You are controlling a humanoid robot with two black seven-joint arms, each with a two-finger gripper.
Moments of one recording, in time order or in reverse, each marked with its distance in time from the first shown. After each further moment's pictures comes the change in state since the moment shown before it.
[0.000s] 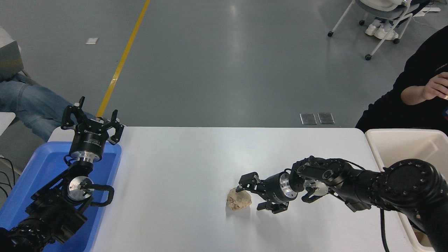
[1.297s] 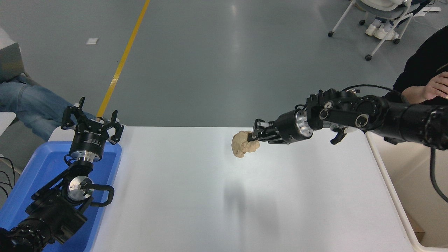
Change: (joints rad) left arm 0.000 0.000 0.000 0.000 0.000 0.000 0.000; right arm 0.509 -0.306 -0.014 0.284 -0.291 0.014 0.172
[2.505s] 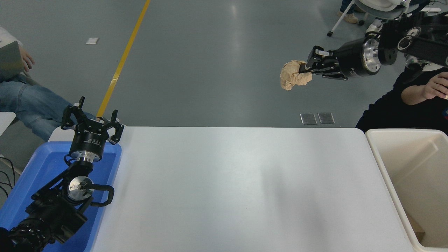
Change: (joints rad) left arm 0.000 0.000 0.000 0.000 0.000 0.000 0.000; right arm 0.136 -0.192 -0.036 -0.145 -0.022 0.055 -0.034
